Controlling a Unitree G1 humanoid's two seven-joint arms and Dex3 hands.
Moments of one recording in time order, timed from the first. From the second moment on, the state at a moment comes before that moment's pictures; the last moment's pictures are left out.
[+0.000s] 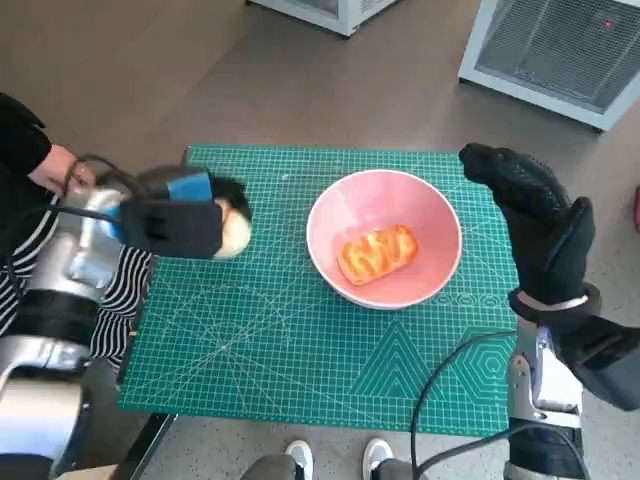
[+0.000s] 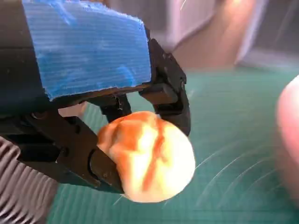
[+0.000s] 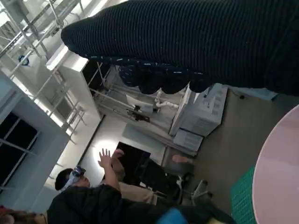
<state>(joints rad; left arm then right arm) -0.90 0.69 -0.26 0.56 0.42 -0.24 -0.60 -0.42 -0.18 -0.15 0.19 0.32 -0.51 0.44</state>
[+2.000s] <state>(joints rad) -1.21 0.26 -0.46 0.92 0.54 -0.36 -0.44 -0.38 -0.20 -0.18 0.13 0.30 -0.49 0.40</state>
